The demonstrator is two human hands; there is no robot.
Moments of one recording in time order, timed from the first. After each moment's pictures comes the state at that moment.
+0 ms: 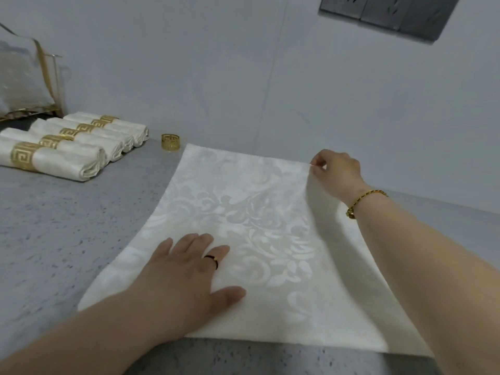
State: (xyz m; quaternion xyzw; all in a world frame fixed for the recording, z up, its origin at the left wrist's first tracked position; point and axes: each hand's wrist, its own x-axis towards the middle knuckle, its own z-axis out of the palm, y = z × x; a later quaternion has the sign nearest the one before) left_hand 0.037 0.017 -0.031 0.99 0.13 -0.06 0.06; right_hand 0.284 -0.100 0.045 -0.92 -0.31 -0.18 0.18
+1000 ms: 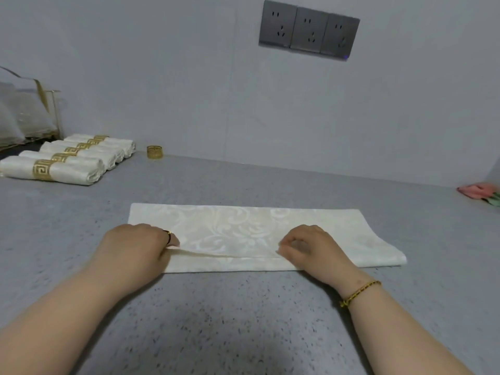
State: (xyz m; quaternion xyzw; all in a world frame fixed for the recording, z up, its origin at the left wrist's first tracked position) left_hand -0.023 -0.006 -0.017 0.97 0.14 0.16 -0.12; right_hand 0.129 -0.242 -0.016 -0.88 -0.40 -0.04 0.25
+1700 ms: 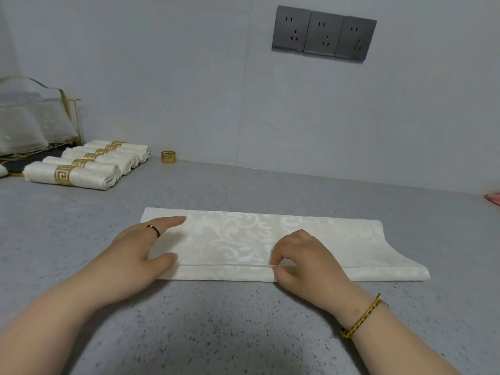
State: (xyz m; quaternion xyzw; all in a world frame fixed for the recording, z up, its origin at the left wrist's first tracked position) left_hand -0.046 -0.004 0.000 0.94 0.13 0.18 0.27; right_hand 0.104 -0.221 -0.014 -0.83 -0.51 -0.09 0.20
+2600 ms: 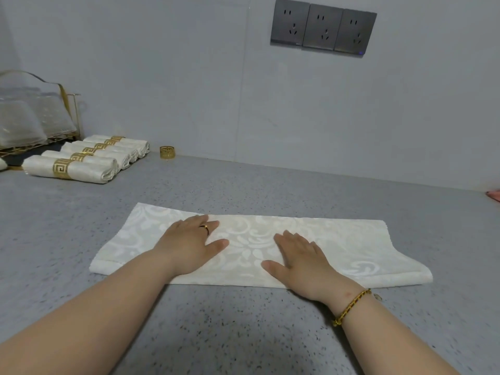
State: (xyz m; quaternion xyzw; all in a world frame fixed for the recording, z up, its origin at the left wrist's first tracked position) left_hand 0.030 -0.027 -0.025 0.98 0.16 0.01 0.08; right_hand 0.112 -0.222 -0.021 -0.92 -0.38 0.11 0.08
